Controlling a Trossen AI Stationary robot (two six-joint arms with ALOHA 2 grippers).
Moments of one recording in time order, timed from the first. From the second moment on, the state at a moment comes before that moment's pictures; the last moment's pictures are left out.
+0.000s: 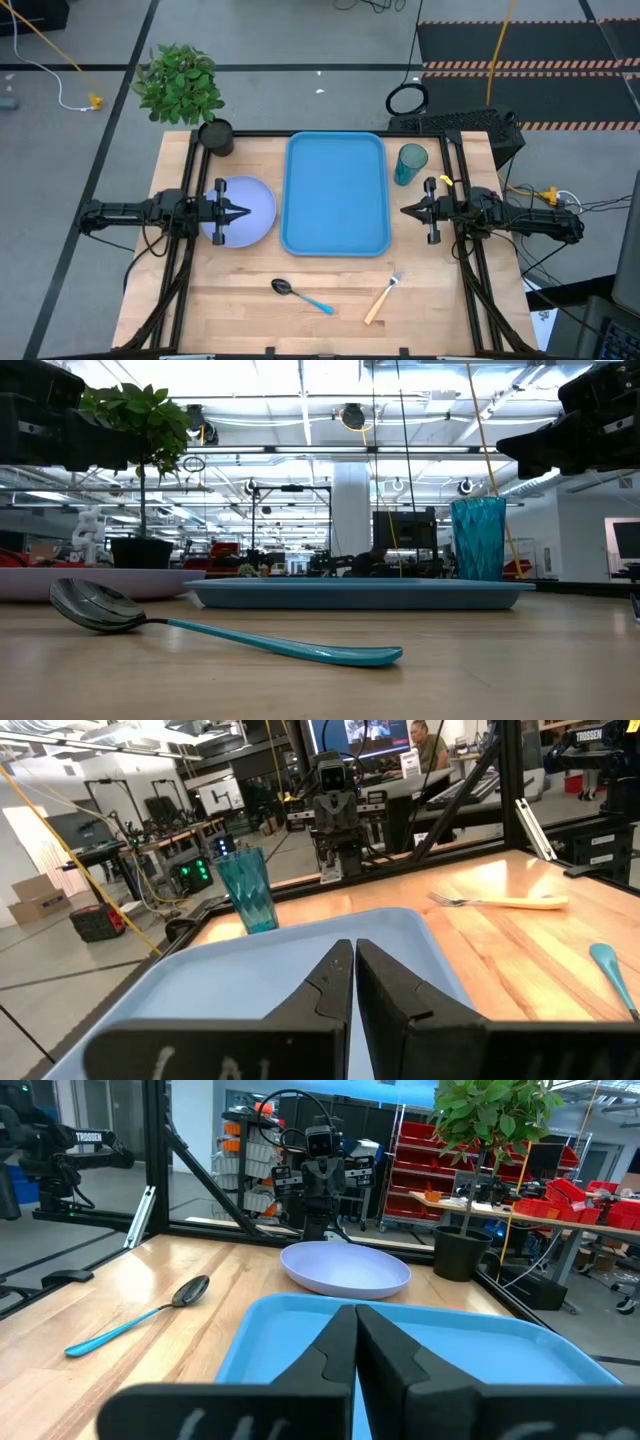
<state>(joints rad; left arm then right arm) -0.01 0.01 0.01 0.02 0.00 0.25 -0.09 0.02 0.02 0.02 -0.11 -0.12</state>
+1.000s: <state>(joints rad) -0.01 0.01 0.01 0.02 0.00 0.26 -0.09 0.14 0.31 0.05 0.11 -0.25</state>
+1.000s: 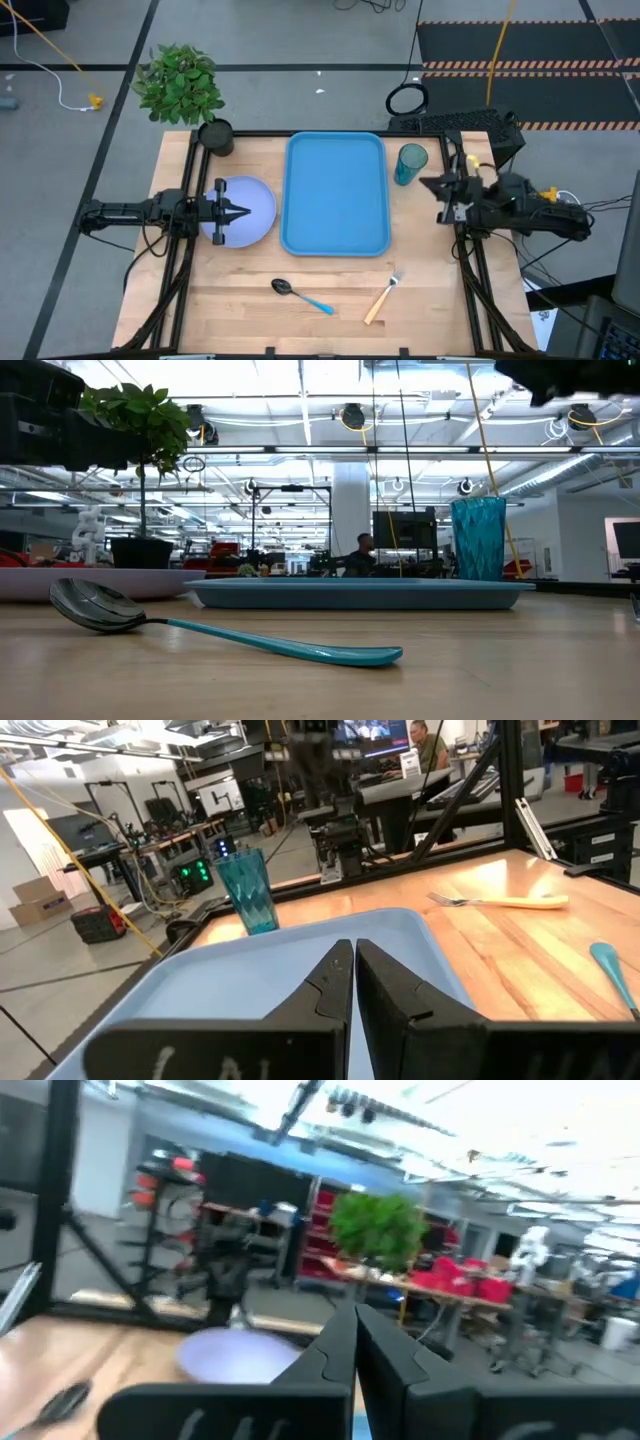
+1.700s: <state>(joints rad) -0.01 0.01 0.01 0.09 0.00 0.25 -0.09 0.77 1.04 -0.52 0.45 -0.28</state>
